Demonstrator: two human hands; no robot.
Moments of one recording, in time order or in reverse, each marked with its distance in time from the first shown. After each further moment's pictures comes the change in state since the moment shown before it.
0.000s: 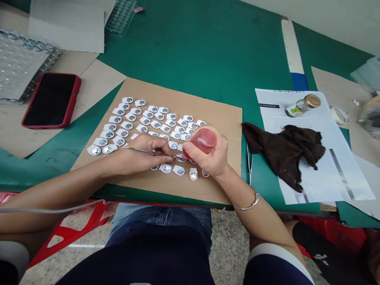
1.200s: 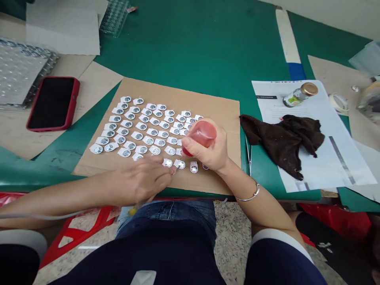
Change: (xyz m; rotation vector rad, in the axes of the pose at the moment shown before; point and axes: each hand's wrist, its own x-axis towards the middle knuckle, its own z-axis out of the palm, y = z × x) left_hand -0.037 0.019 0.019 0.832 -0.154 0.694; right_hand -0.005 -0.008 -0.004 0.098 -0.076 0.094
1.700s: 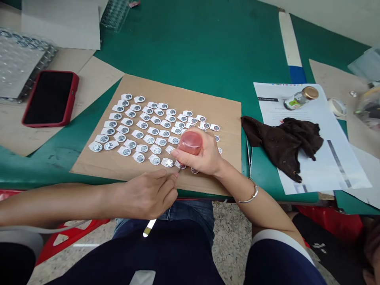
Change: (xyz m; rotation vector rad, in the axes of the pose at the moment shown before) left_hand 0.001 0.026 0.018 0.350 0.148 0.088; right_hand -0.003 0.007 0.008 -0.103 -0.207 -0.001
